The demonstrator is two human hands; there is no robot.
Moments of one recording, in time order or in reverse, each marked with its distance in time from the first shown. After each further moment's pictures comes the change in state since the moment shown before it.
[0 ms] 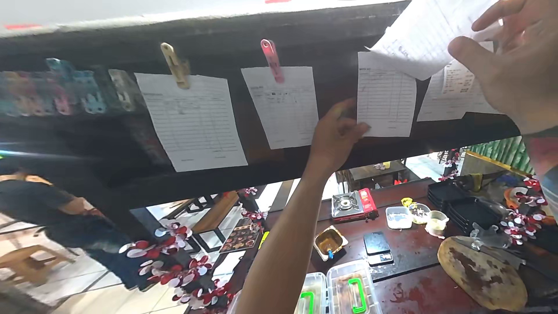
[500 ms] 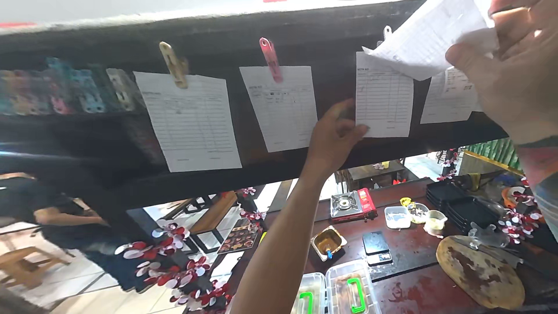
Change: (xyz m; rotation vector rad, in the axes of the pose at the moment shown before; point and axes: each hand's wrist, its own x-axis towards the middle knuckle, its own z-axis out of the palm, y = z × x) left_hand -0.005 0.004 -0.001 -0.002 -0.010 -0.010; right_hand -0.011 -0.013 0.008 0.308 0.069 -0.044
